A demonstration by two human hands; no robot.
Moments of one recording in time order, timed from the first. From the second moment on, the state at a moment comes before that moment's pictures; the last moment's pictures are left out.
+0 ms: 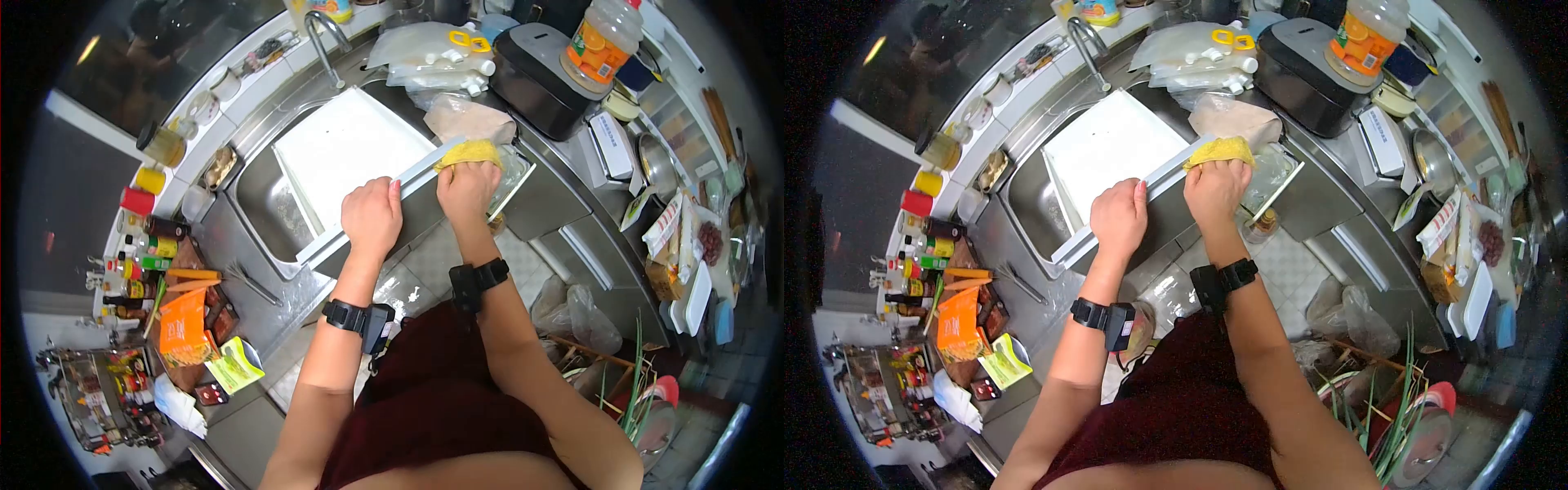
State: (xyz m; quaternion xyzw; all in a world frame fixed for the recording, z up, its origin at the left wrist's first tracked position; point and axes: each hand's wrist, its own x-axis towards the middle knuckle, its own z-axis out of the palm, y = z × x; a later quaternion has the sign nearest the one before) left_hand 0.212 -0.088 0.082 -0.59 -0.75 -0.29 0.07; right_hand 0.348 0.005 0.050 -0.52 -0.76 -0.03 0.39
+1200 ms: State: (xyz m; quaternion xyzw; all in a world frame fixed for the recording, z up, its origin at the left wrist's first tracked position) left_hand 0.225 -0.140 0.135 -0.61 -0.63 -0.44 -0.19; right_hand 0.263 -0.161 0.056 -0.29 -0.44 0.79 0.30
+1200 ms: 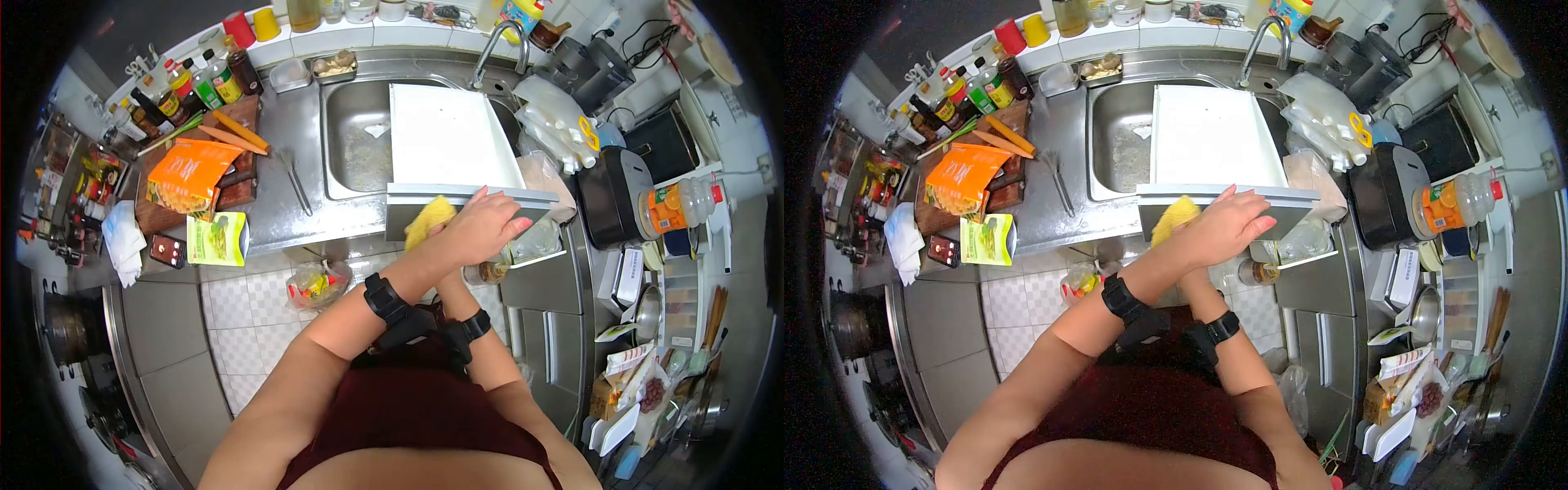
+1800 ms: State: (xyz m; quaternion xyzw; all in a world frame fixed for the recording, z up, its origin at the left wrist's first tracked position) left_hand 0.175 -0.179 0.128 -0.43 -0.71 -0.56 0.02; right_hand 0.217 -0.107 0.060 -0.27 -0.88 0.11 0.37
